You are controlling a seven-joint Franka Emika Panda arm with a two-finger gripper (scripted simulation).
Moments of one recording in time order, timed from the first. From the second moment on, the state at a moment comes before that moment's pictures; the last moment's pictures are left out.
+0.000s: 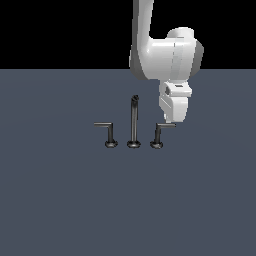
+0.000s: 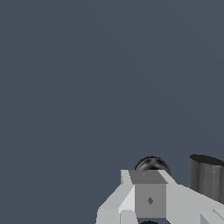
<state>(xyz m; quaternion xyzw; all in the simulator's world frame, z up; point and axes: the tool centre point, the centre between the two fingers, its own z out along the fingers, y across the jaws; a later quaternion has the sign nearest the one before) 0.061 -0.154 0.098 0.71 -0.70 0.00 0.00</state>
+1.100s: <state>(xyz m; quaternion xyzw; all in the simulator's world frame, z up) 0.013 -0.158 0.098 0.71 -0.70 0.01 -0.01</state>
